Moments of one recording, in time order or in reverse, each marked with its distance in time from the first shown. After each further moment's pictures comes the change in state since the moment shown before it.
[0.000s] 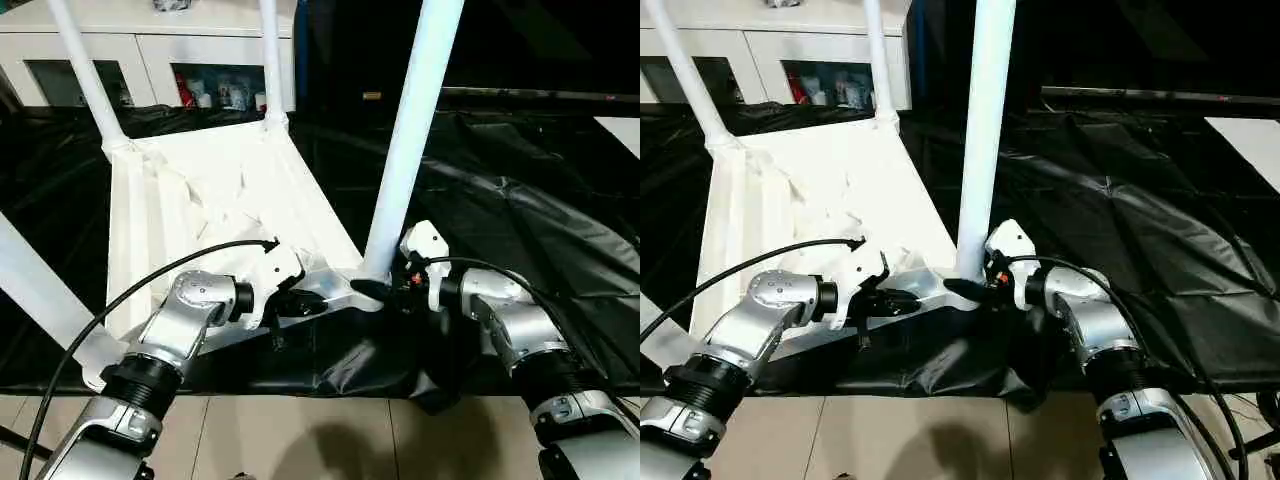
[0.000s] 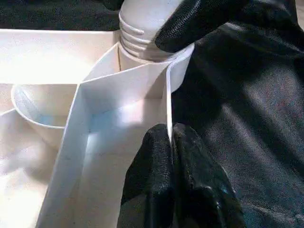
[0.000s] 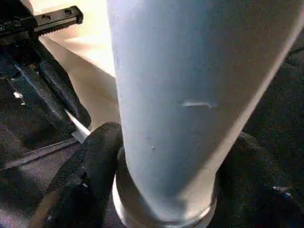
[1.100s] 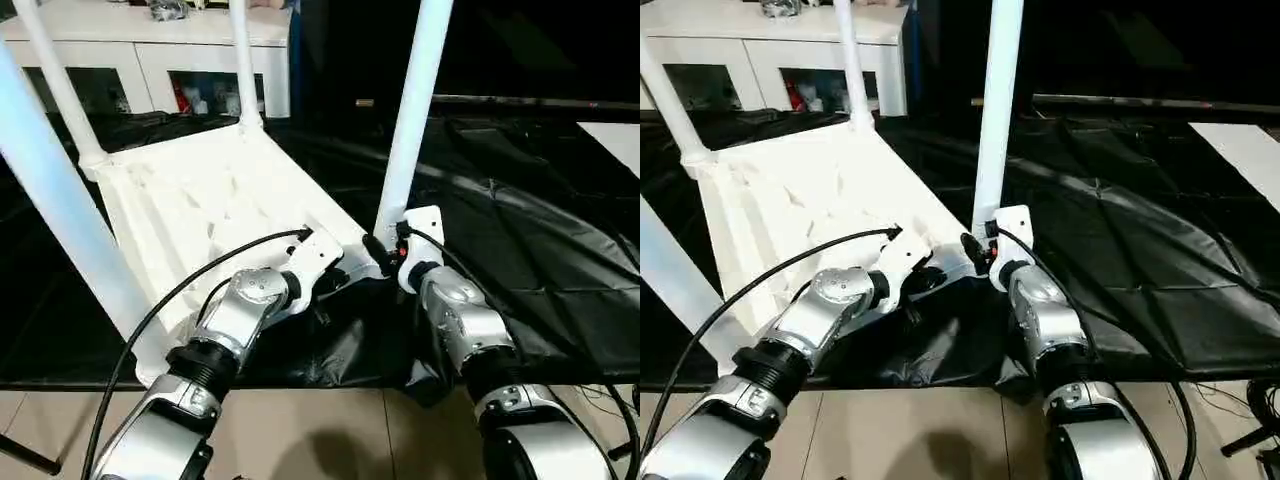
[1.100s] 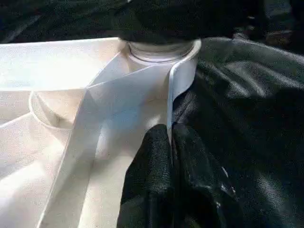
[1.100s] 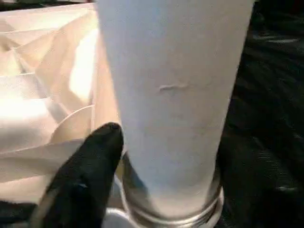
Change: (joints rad) left arm -0.122 -0.188 -0.003 0.211 0.109 -0.028 0.395; right arm -0.056 0.237 -0.173 0.132 -0.012 0.026 -0.607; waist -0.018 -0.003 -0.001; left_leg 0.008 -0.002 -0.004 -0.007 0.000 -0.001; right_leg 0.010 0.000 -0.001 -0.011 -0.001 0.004
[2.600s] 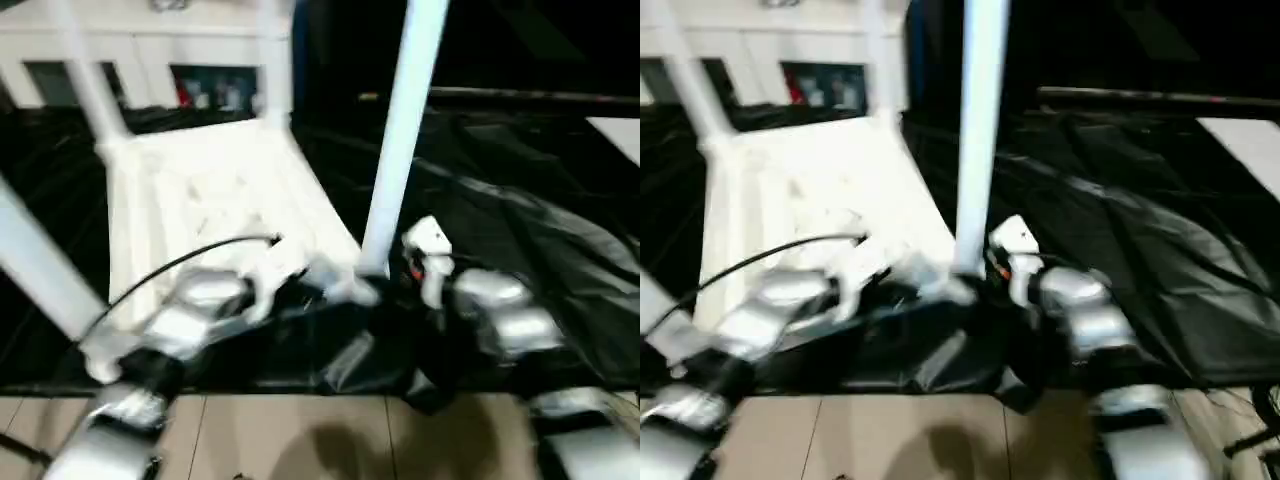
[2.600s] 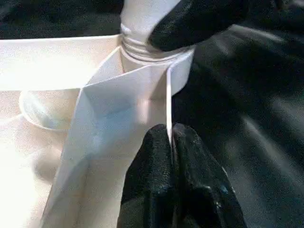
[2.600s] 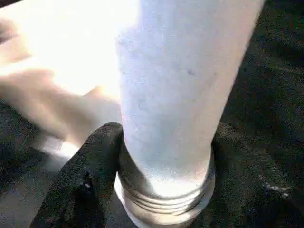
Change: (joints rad) left arm 0.006 0.067 0.011 -0.013 -0.053 -0.021 -0.138; right arm 0.016 -0.107 0.064 -0.011 0.011 -0.002 0.199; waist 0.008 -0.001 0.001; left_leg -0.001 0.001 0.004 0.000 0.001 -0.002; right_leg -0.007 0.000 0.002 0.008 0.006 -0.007
